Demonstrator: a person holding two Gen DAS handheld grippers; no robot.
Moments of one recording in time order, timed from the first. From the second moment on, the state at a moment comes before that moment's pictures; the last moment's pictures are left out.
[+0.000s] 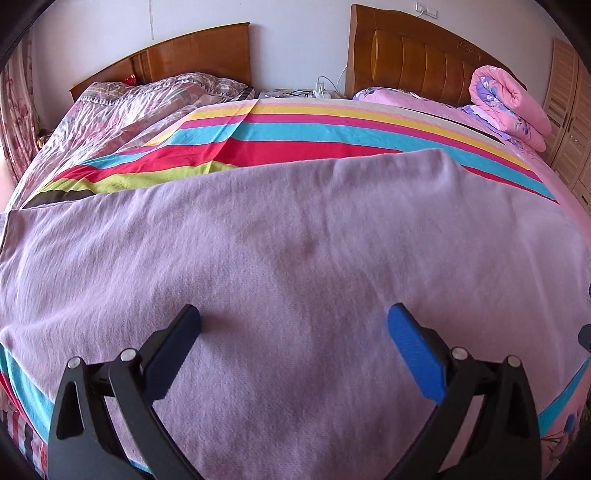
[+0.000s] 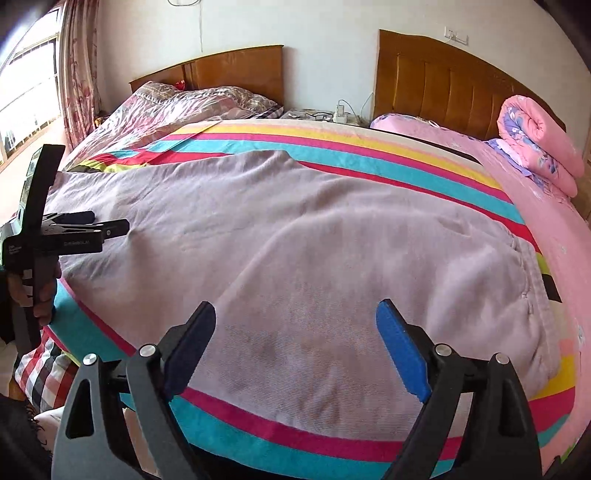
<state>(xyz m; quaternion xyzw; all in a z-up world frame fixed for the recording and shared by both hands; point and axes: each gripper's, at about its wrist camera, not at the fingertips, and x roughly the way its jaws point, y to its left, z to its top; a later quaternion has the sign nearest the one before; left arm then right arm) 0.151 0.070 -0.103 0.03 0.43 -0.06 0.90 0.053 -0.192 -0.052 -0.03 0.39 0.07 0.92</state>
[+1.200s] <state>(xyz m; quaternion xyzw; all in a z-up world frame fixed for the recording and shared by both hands) 0.121 0.183 -0.050 -0.09 0.35 -0.04 0.93 0.075 -0.125 -0.064 -0.10 0.44 0.11 0.89</state>
